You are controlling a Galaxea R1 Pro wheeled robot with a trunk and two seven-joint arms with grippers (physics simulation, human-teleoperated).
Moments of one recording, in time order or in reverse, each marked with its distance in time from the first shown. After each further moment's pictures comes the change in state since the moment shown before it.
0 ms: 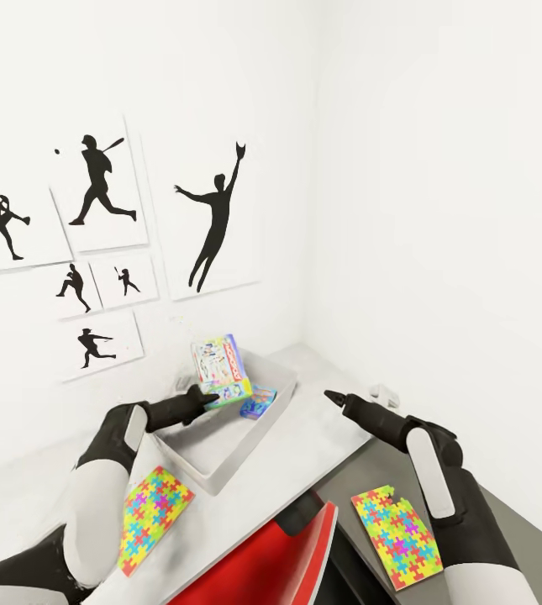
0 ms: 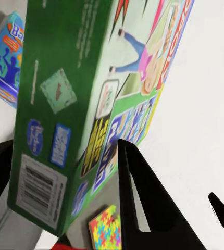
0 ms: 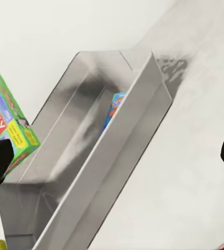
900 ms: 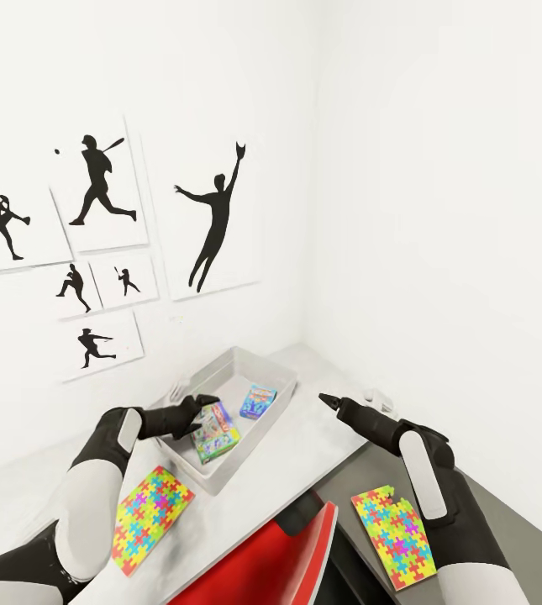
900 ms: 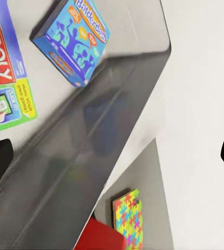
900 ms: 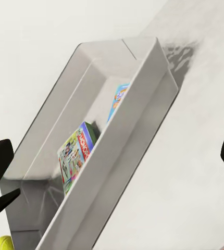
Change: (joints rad) left arm -0.008 0.031 0.030 0.048 0.008 0.086 0.155; right arm 0.000 0.021 0.003 0.041 -0.007 -0.016 0.002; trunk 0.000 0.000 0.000
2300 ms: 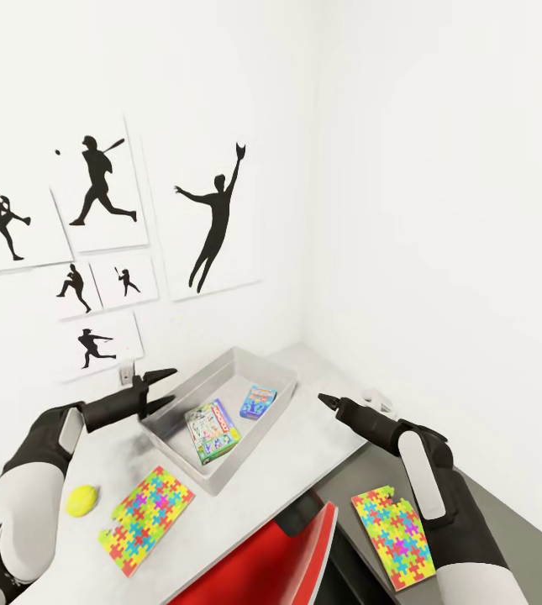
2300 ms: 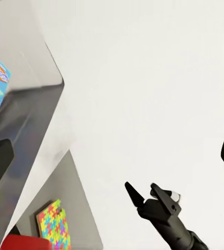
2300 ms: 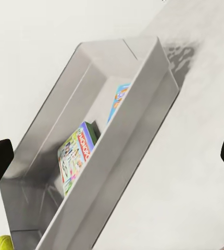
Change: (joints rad) left arm 0.010 0.211 -0.046 -0.017 0.053 0.124 -0.547; right arm 0.000 0.003 0.003 0.000 0.007 -0.001 0.000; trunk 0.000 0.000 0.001
